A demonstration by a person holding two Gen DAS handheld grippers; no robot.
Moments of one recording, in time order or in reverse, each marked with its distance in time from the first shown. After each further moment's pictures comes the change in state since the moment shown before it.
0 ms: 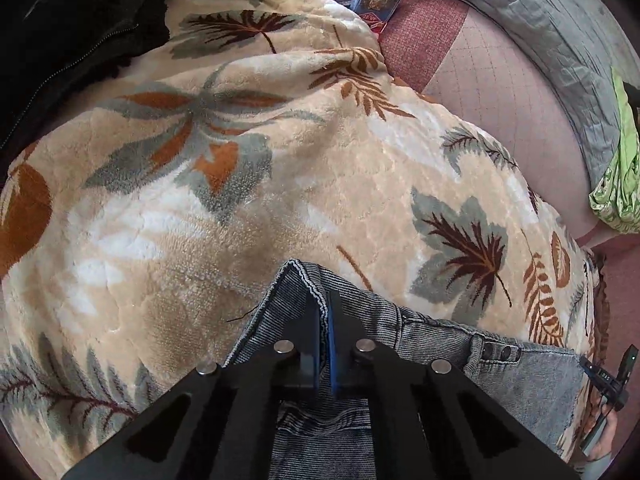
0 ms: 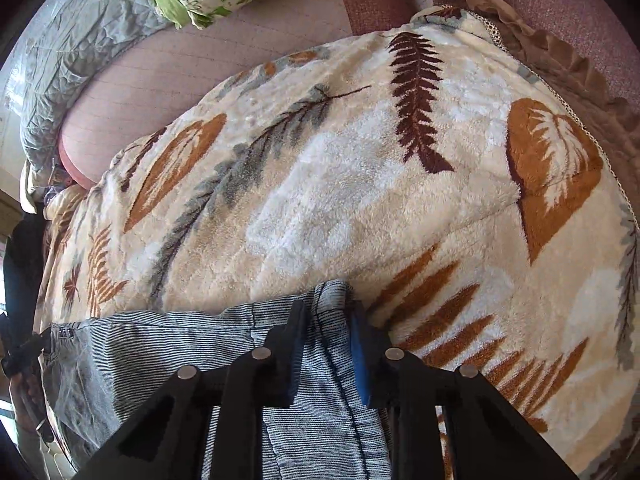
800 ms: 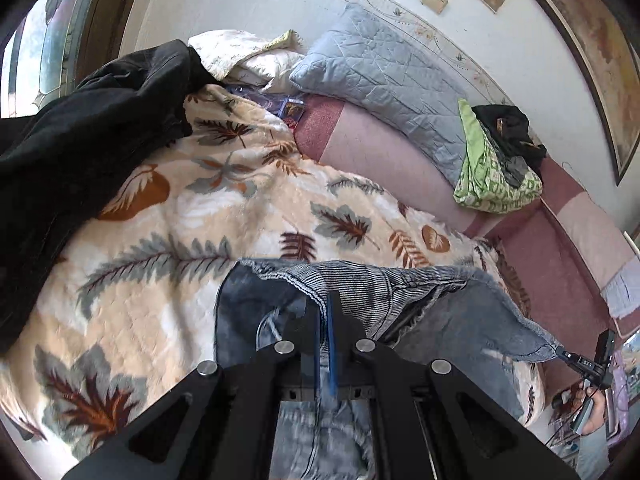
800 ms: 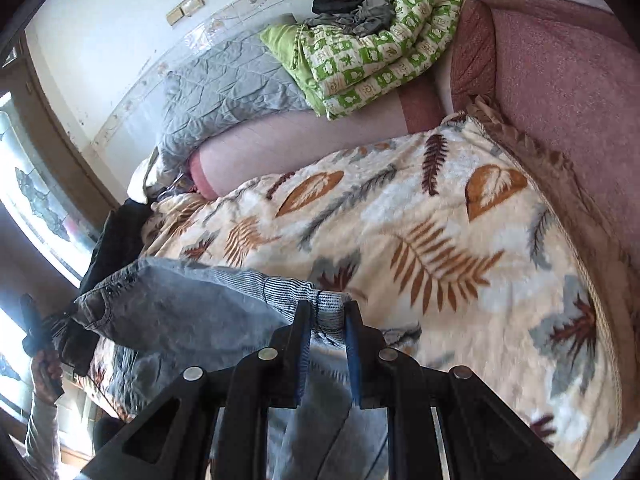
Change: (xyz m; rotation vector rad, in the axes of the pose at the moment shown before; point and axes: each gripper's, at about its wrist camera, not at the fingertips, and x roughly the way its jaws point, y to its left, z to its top) left arm -0.226 0.060 -0.181 0.144 -0.295 -0.270; right arm -0.220 0.014 -0.211 -0.123 -0.260 0.218
